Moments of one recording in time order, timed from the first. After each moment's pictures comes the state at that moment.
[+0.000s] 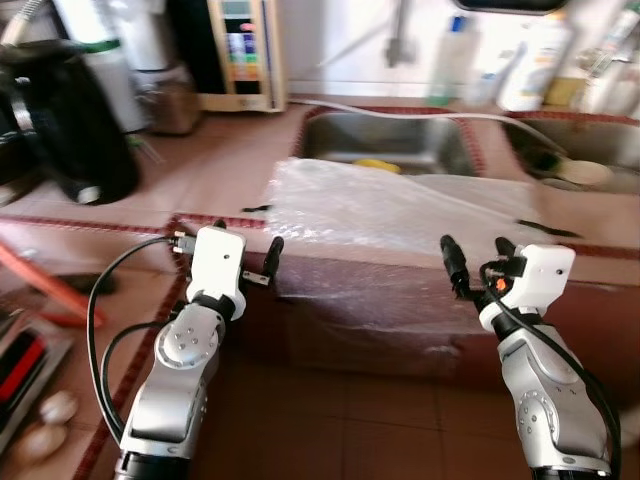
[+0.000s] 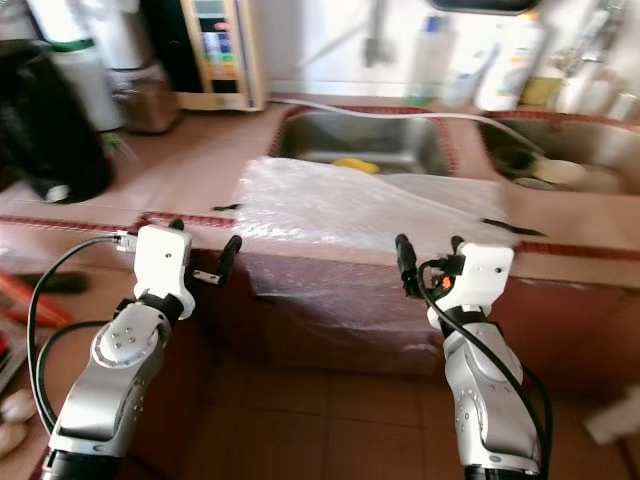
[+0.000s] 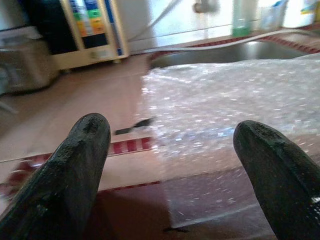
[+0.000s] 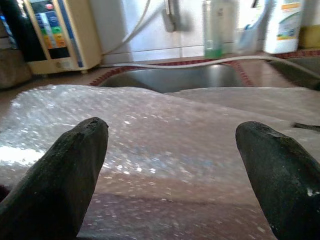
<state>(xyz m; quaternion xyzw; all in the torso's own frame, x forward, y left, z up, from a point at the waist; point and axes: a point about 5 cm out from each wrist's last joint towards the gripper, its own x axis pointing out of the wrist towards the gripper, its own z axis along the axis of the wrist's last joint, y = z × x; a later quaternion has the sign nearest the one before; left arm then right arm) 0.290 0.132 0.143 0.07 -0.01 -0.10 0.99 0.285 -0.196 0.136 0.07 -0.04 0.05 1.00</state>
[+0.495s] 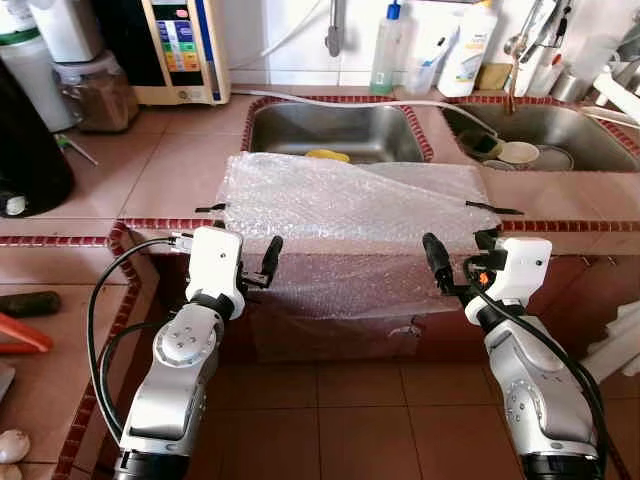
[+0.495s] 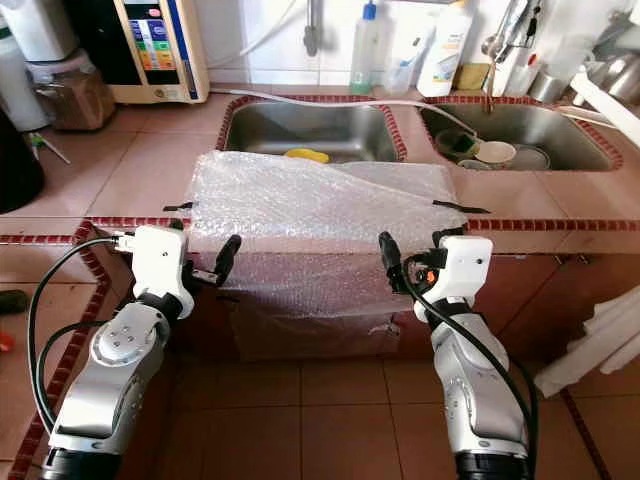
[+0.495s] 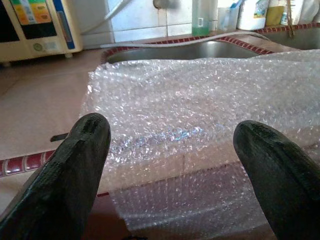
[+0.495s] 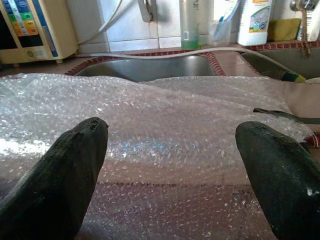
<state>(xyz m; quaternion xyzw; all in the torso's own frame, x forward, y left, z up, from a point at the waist) 0.291 0.135 0.142 0.05 -0.01 -0.11 0.99 0.294 -0.184 0.135 0.07 -0.03 0.08 0.99</state>
